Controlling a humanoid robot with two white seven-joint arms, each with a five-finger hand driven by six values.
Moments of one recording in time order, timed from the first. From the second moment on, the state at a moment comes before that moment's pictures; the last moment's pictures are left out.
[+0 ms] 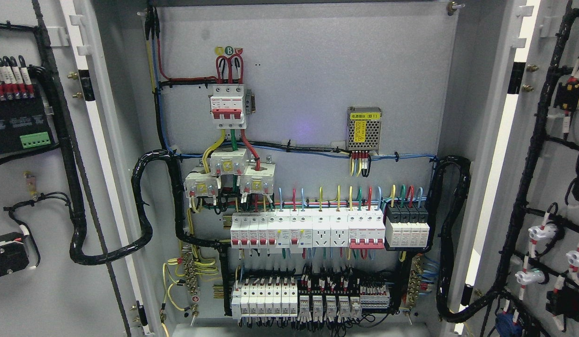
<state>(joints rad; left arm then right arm) 0.20 0.00 -0.04 -0.21 0.08 0.01 -0.22 0.14 0.03 0.23 -0.12 -0.18 -0.05 0.00</state>
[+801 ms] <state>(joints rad) 0.20 0.00 -0.03 -0.21 0.09 0.00 -0.23 0.12 0.04 0.21 -0.09 -0.16 -0.04 -0.02</state>
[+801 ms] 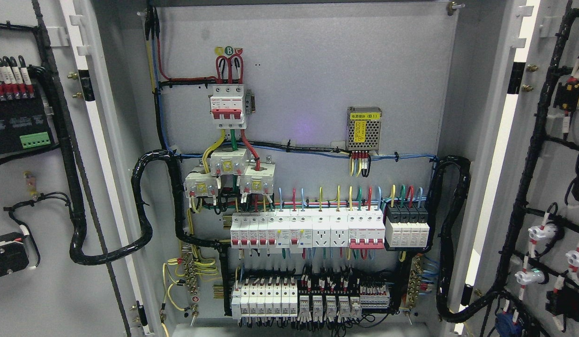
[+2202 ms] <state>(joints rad) 0.20 0.00 0.00 -0.21 0.09 0.00 -0.23 0.14 0.04 0.21 -0.08 -0.16 -0.04 -0.01</state>
